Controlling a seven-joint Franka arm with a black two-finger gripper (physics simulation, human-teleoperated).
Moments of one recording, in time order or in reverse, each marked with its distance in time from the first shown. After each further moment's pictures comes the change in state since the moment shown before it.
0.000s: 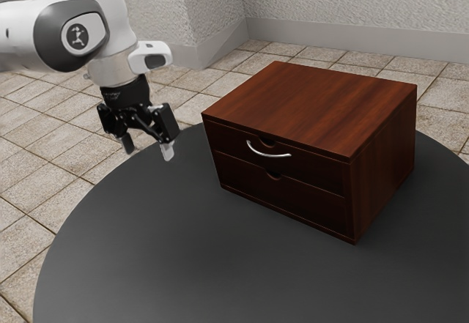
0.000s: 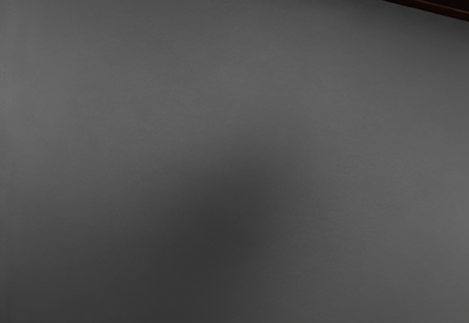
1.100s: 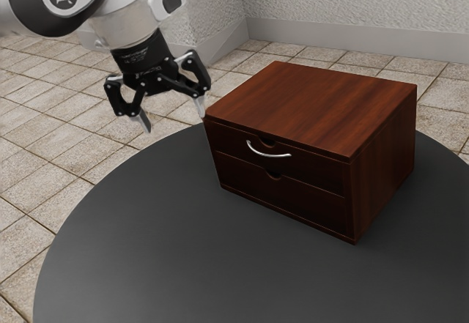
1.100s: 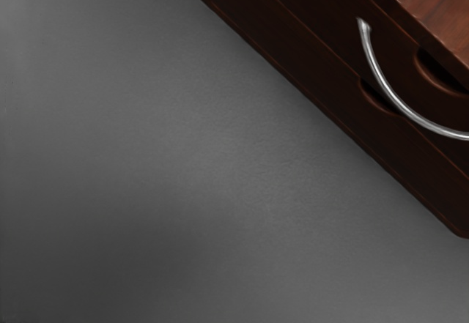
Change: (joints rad) arm -0.046 -0.029 -0.093 0.145 -0.019 -0.026 -0.665
